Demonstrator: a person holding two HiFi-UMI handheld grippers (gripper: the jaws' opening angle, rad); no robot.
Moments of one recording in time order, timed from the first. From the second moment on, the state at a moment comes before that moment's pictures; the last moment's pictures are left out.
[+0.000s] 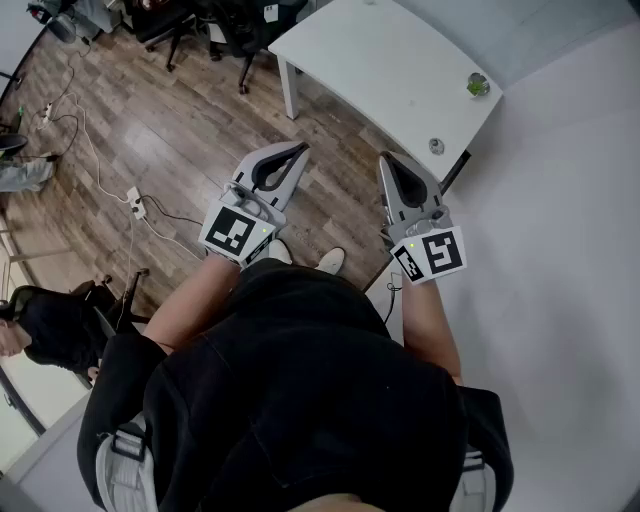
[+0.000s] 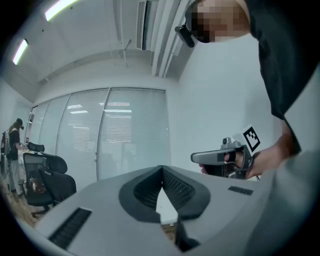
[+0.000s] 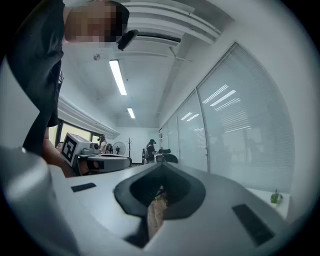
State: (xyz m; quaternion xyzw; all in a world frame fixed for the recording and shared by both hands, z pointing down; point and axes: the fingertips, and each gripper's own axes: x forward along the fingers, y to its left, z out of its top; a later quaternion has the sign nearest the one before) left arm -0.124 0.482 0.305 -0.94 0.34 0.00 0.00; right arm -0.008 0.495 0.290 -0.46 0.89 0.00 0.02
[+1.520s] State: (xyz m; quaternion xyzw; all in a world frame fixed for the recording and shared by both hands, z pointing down) left arm -0.141 0.490 0.332 -0.93 0.36 -0.03 0.00; right arm -0.010 0.507 0.317 -0.46 0.89 -0.03 0.02
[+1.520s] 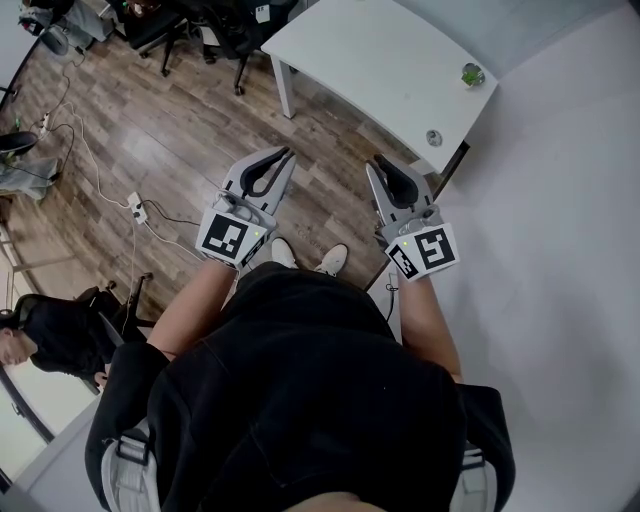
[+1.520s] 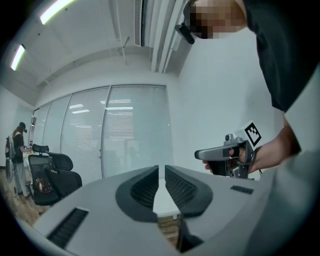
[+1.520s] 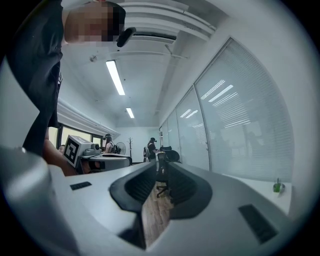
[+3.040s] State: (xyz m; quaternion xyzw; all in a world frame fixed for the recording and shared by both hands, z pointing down) left arm -0.212 0.481 0.340 -0.93 0.37 -0.02 0.00; right arm -0.078 0.504 0.330 -0.45 0.89 -0.03 0.00
